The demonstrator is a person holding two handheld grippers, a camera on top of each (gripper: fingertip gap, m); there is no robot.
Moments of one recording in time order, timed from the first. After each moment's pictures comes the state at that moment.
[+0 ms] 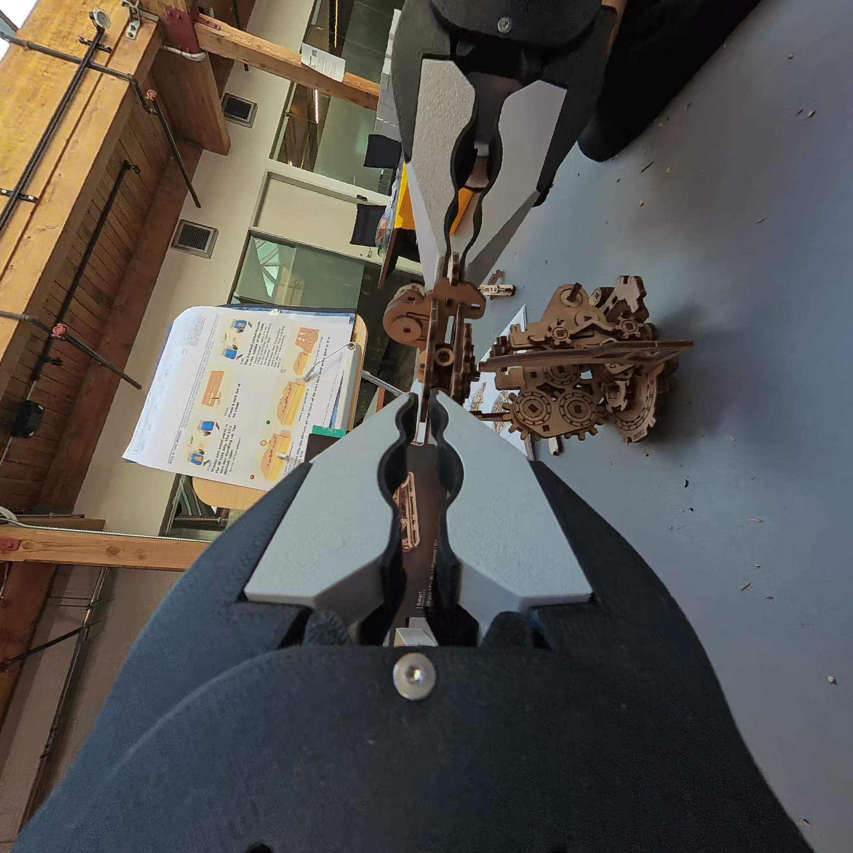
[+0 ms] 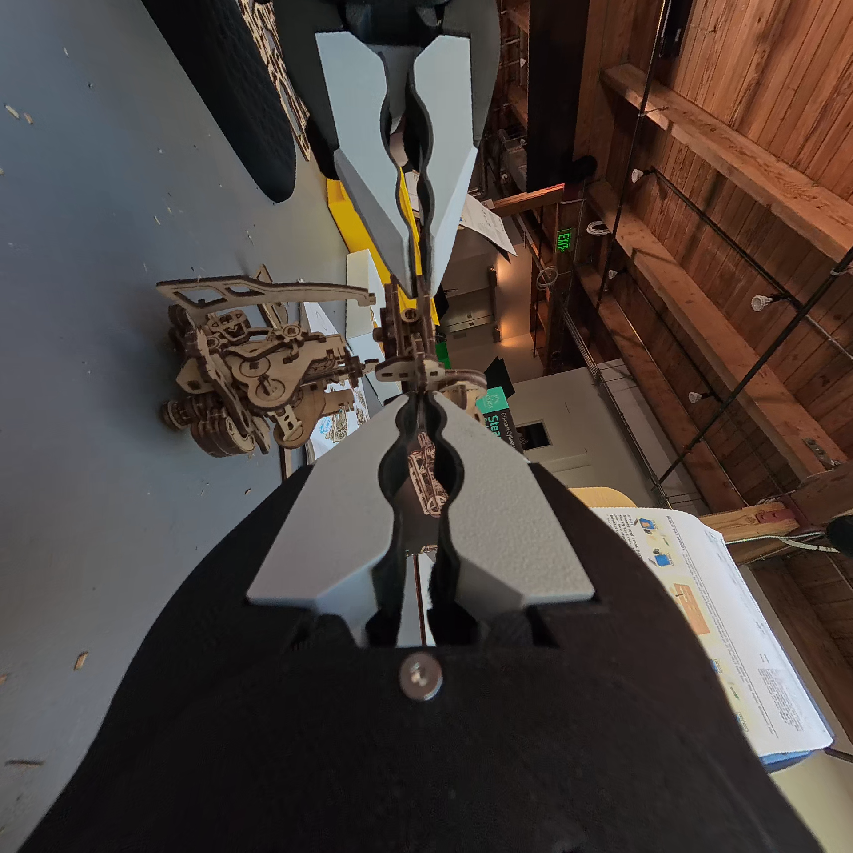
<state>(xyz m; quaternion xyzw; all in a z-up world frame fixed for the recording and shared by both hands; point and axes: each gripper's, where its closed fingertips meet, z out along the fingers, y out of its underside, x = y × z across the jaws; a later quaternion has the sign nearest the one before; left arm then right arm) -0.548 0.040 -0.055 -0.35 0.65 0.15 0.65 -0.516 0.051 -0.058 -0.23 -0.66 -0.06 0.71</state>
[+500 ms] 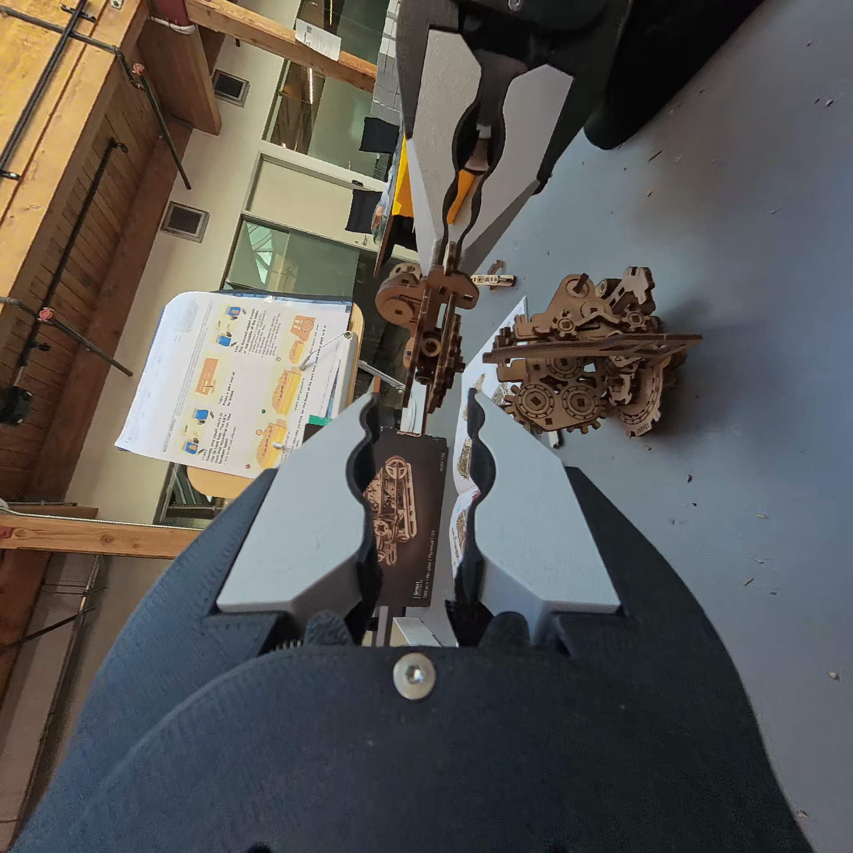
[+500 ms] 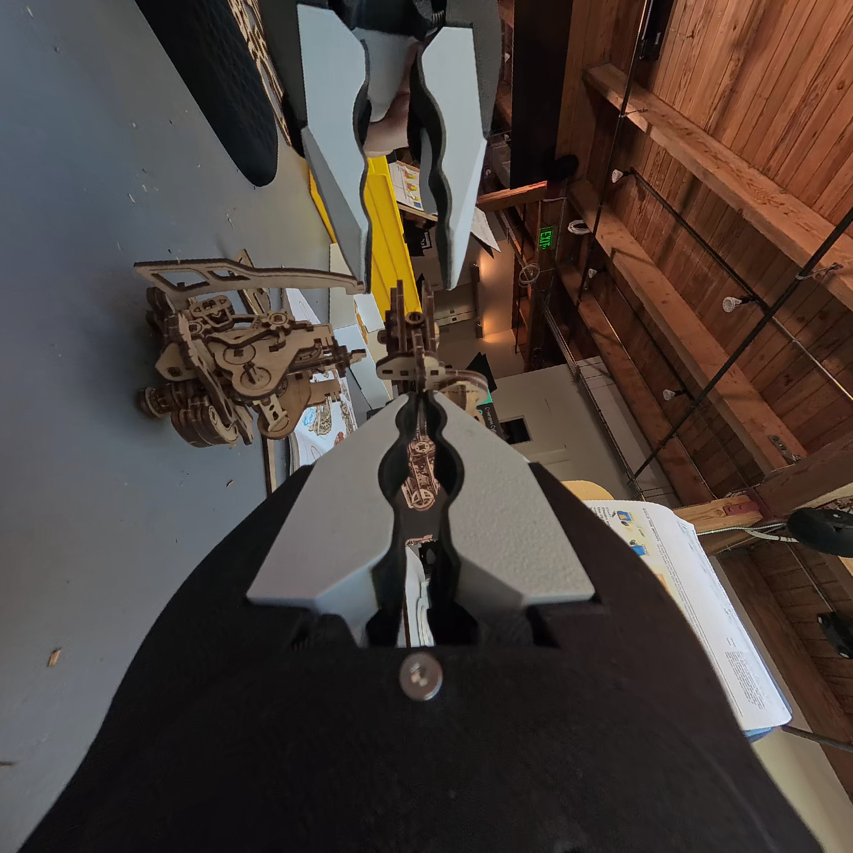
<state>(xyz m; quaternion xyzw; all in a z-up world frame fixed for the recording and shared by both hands) -0.551 0.044 -0.055 -0.36 0.65 0.15 0.65 -0.513 0.054 -0.054 -0.22 -0.65 -0.08 0.72</state>
